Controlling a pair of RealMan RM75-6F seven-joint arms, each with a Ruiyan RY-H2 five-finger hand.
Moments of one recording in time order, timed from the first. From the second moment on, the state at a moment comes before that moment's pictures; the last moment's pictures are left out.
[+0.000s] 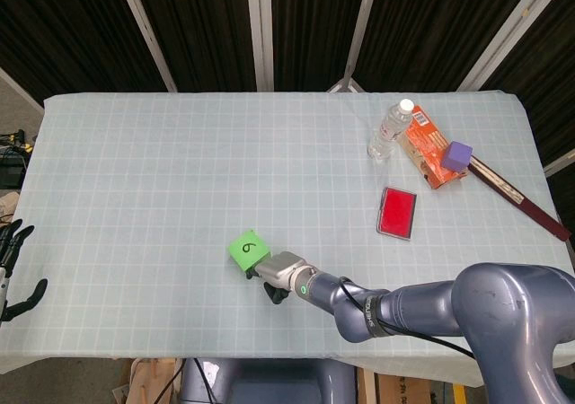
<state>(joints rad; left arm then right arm) -0.03 -1.03 -0.04 -1.74 1.50 1.53 0.01 1.64 -1.36 -0.04 -1.76 -0.22 0.38 -0.27</state>
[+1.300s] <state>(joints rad) -0.04 -1.03 -0.04 -1.74 1.50 1.51 -0.02 1.67 -1.50 -0.02 -1.58 -0.34 0.35 0.04</state>
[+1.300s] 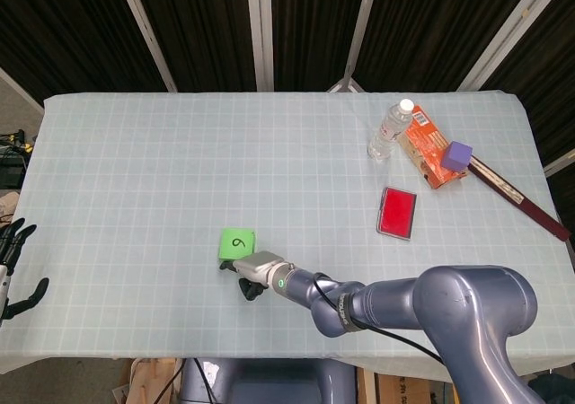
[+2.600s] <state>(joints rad) -0.04 -1.05 -0.03 -1.75 1.50 1.52 0.06 1.00 -0.97 -0.17 -1.95 -0.88 1.11 -0.08</state>
